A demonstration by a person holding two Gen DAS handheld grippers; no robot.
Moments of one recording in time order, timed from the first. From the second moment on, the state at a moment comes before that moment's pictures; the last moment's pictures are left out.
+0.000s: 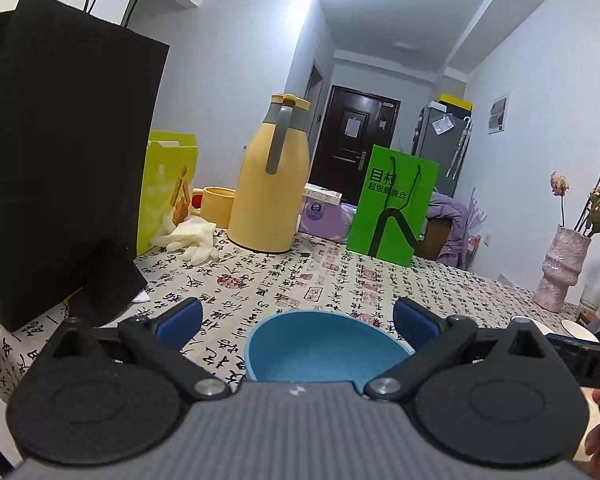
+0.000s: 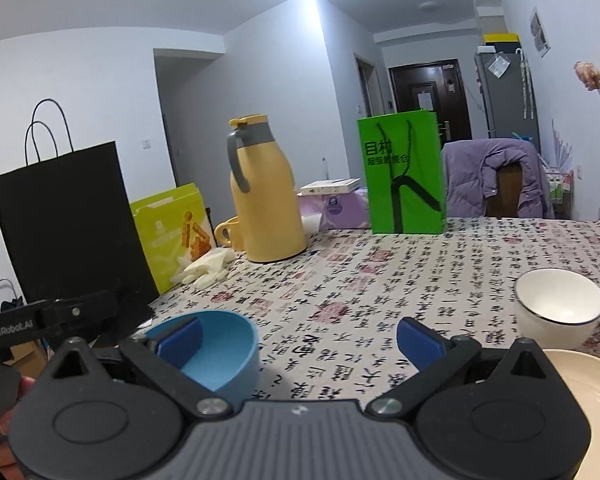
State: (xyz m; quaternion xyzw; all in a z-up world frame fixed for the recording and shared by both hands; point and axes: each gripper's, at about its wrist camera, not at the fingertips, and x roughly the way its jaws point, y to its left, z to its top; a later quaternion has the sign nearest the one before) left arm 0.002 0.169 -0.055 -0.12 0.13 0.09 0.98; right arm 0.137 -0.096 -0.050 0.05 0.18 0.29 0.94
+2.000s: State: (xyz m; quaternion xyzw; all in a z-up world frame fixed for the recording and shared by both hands) left arm 0.080 0.052 -0.047 -0.11 0.18 0.01 0.98; right arm 0.191 -0.263 -0.037 0.06 0.16 0.20 0.96
